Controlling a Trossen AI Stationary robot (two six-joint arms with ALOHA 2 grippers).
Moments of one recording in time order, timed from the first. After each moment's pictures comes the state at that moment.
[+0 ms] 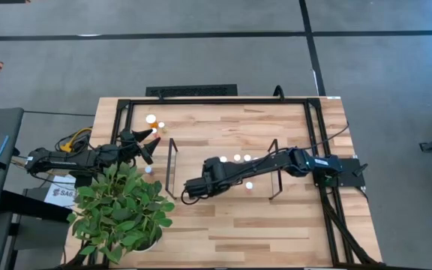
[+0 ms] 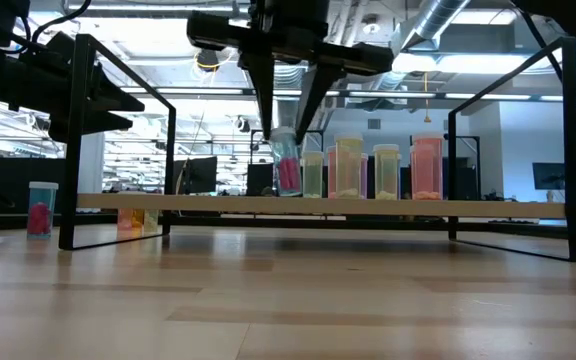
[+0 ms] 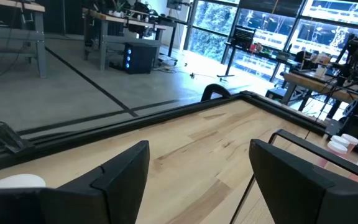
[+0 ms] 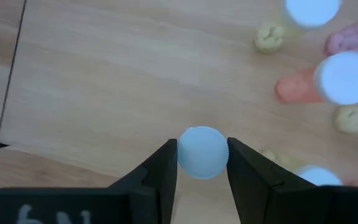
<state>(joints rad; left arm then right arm) -0.04 0.11 0.05 -0.05 -0.74 -0.32 0.23 2.39 2.35 -1.44 0.31 1.56</state>
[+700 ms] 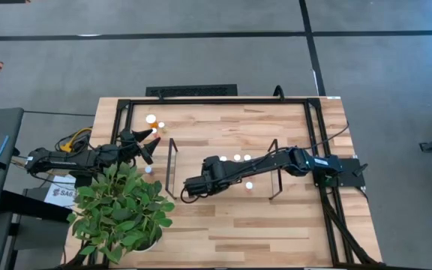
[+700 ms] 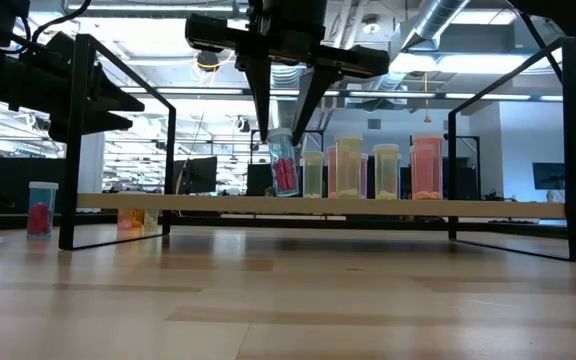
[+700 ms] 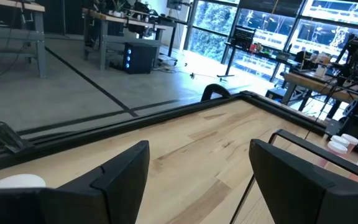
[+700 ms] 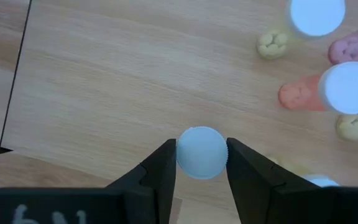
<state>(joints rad) -0.04 0.11 0.05 -0.05 -0.74 -0.32 0.22 2.39 2.36 -1.44 0.31 1.55</state>
